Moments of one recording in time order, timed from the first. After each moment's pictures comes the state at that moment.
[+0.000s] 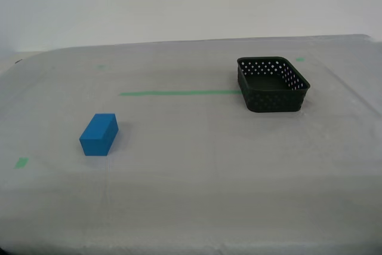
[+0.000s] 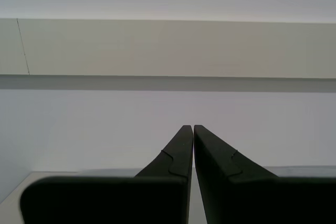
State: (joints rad) arm 0 0.00 1.05 0.52 0.62 0.00 0.00; arm 1 0.00 1.05 0.52 0.61 -0.01 0.00
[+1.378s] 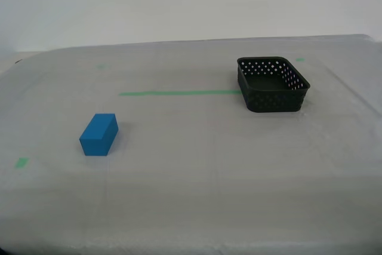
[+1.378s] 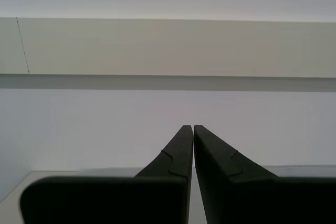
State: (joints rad) arm 0 0.00 1.05 0.52 0.56 0.00 0.02; arm 1 0.00 1.05 0.52 0.61 -0.01 0.00
